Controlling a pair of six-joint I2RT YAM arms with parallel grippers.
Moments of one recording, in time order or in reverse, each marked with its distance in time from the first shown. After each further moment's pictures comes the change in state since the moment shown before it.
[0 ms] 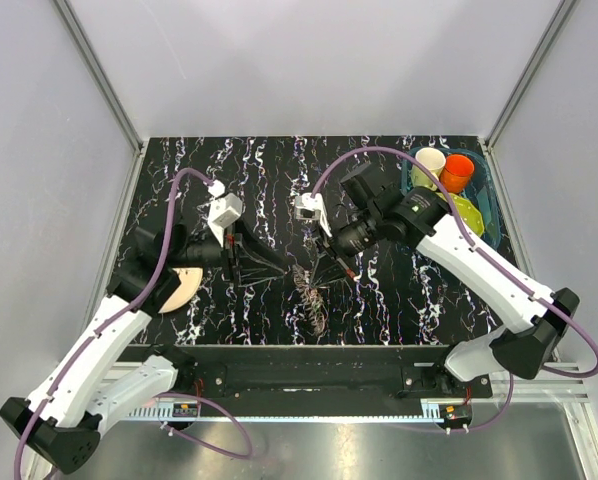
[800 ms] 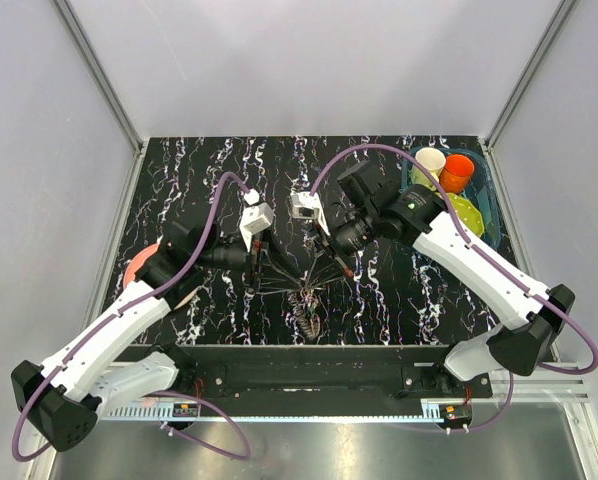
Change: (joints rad) left arm -0.126 0.117 -0.048 0.050 0.007 0.012; right arm 0.000 0.034 0.026 0.011 -0.087 -0.038
